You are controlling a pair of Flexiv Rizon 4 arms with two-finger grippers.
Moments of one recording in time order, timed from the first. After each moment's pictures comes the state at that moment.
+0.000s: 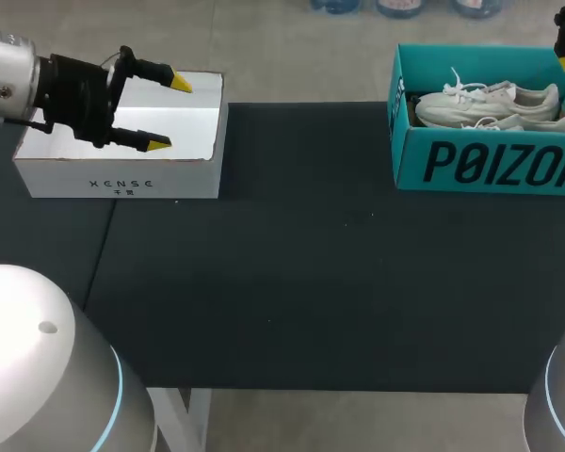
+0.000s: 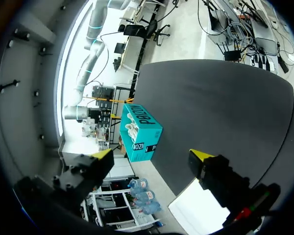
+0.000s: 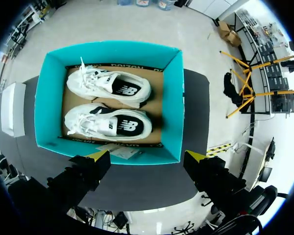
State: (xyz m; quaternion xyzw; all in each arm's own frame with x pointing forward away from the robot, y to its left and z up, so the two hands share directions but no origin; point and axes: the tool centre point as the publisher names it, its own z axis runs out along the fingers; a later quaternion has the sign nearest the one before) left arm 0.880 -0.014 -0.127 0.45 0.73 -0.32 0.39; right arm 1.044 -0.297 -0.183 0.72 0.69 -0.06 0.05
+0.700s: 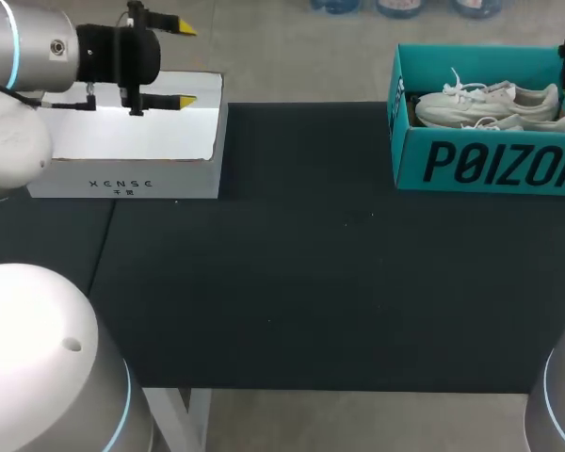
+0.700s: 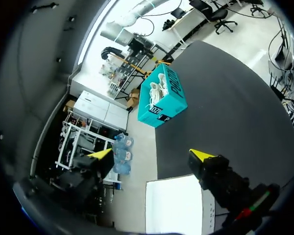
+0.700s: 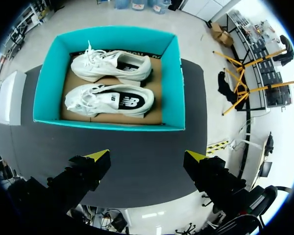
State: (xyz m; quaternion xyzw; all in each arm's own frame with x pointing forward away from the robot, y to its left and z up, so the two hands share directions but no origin) left arm 0.943 -0.021 -0.101 0.14 0.84 -0.33 0.40; right arm 0.961 -0.279 -0.187 0.72 0.69 -0.06 0.09
